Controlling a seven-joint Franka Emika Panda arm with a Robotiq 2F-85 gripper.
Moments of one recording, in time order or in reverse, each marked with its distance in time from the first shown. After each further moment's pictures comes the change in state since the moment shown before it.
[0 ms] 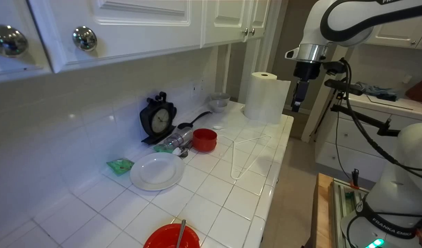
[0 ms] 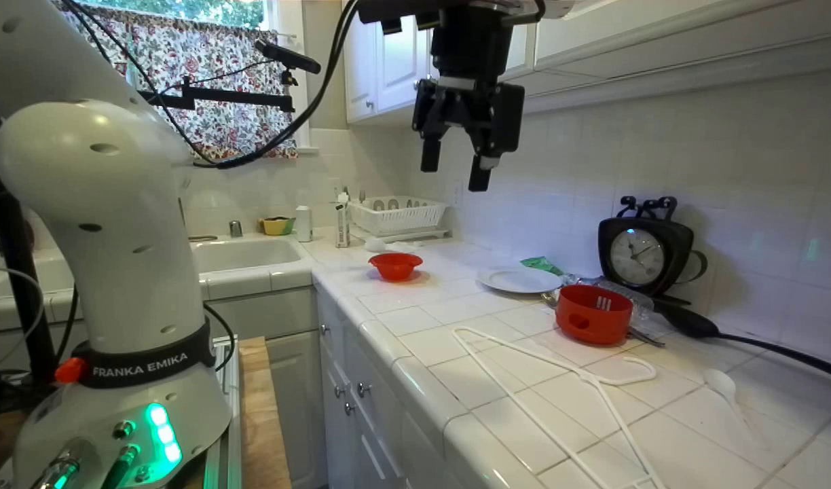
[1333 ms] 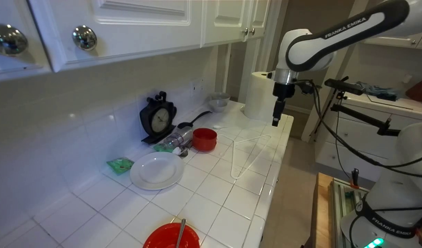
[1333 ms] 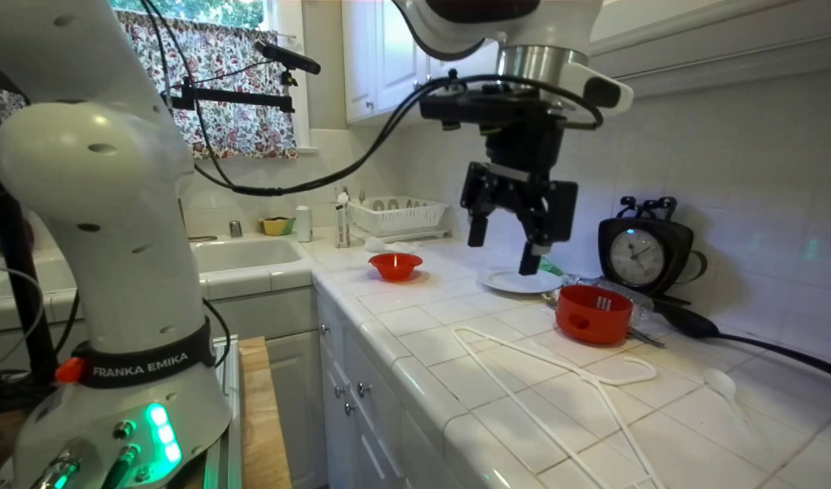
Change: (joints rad) arm -0.013 0.319 -0.004 0.022 0.005 0.254 0.007
